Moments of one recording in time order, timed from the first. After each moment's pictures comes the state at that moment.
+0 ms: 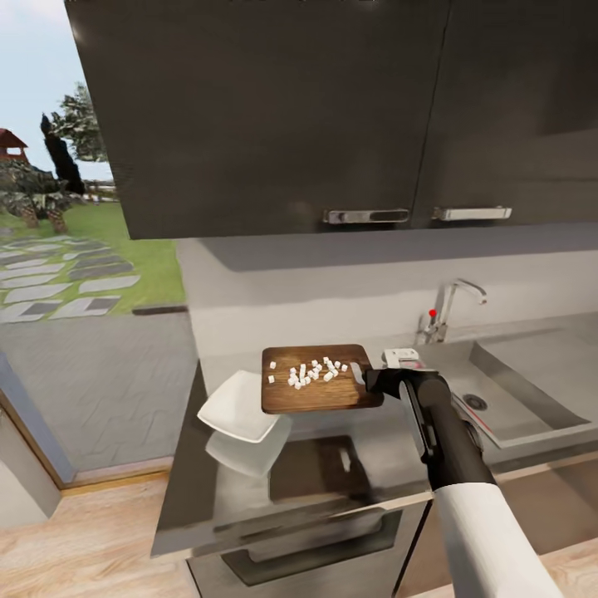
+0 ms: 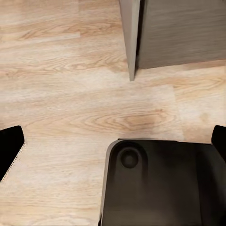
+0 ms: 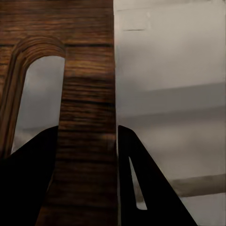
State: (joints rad) left arm 0.29 0.00 -0.14 -0.21 0.13 -0.90 0.14; right arm -0.72 0.10 -0.06 -1.22 0.17 0.87 0.16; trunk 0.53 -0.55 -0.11
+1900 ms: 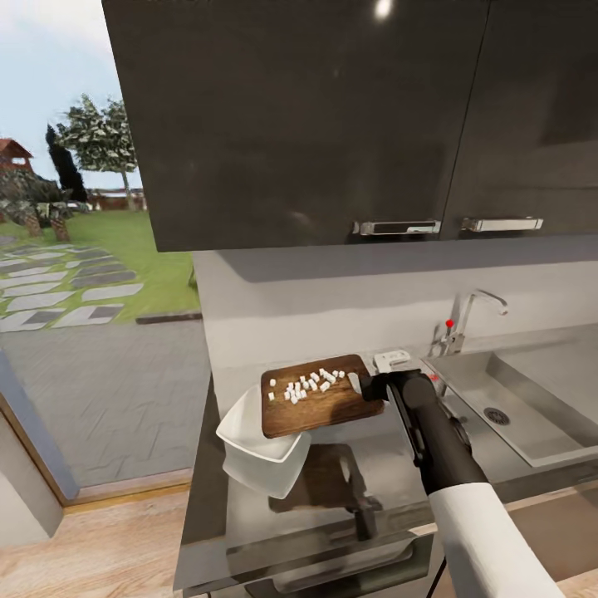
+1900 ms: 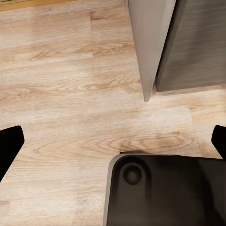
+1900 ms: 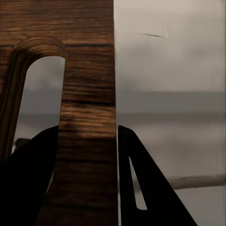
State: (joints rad) left arm 0.28 0.01 -0.14 -0.23 0.13 -0.90 0.14; right arm -0.72 0.09 0.06 -1.22 0.25 0.96 0.13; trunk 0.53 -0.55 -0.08
